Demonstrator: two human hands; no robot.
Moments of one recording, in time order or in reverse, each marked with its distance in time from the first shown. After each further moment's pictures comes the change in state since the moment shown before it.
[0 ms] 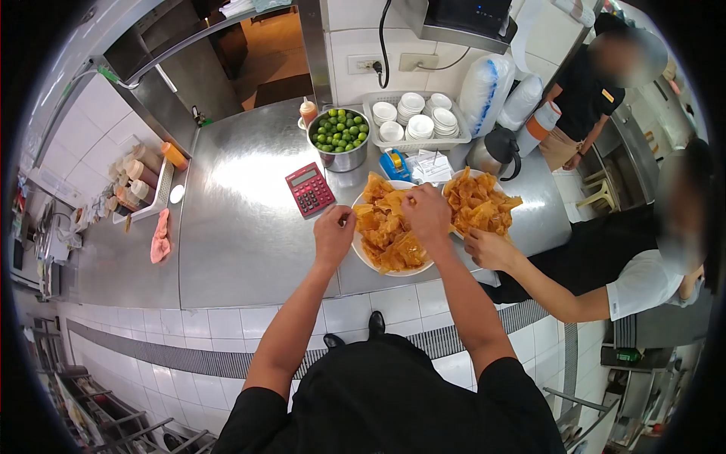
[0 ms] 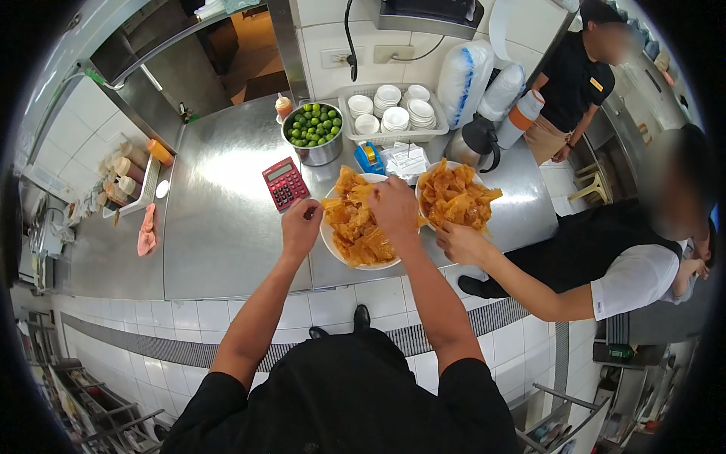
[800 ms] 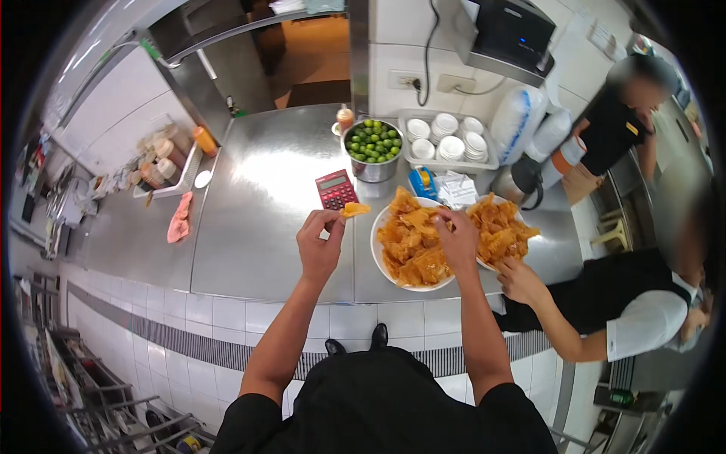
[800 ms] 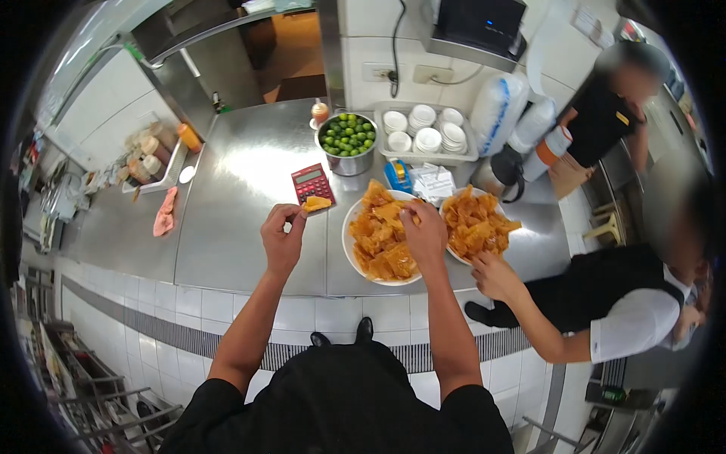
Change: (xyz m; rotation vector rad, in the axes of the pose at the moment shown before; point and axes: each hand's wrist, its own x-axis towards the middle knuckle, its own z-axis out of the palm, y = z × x) left_hand -0.003 0.027 -0.081 -0.130 0.294 0.109; right_hand -0.007 -0.003 -0.028 0.294 -0.085 0.126
